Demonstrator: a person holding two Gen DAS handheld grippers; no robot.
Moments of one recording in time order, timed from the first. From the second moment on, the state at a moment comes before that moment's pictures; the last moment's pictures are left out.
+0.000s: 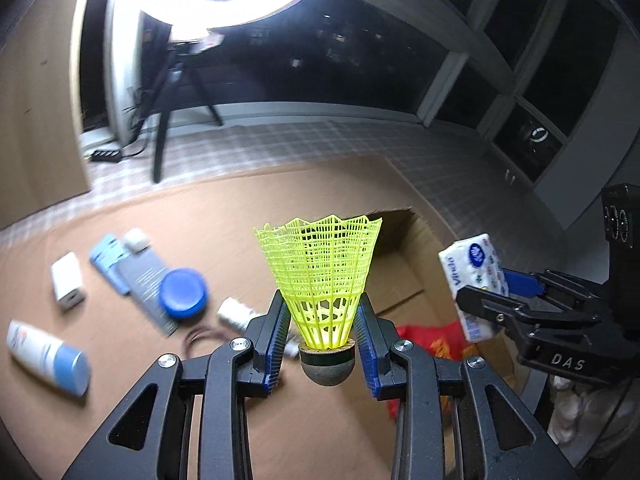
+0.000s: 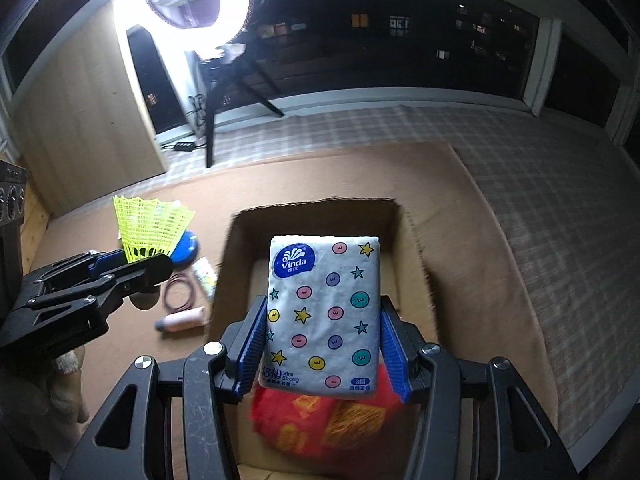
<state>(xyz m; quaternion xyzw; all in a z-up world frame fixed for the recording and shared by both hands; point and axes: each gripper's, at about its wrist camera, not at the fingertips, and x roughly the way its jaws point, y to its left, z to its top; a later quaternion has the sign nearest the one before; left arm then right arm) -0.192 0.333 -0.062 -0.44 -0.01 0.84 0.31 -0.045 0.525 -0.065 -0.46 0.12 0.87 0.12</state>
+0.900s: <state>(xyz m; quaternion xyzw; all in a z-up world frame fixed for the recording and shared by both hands) -0.220 0.380 -0.083 -0.45 0.01 0.84 0.31 -0.054 0.562 -0.083 -0.47 0.15 0.86 0.15</state>
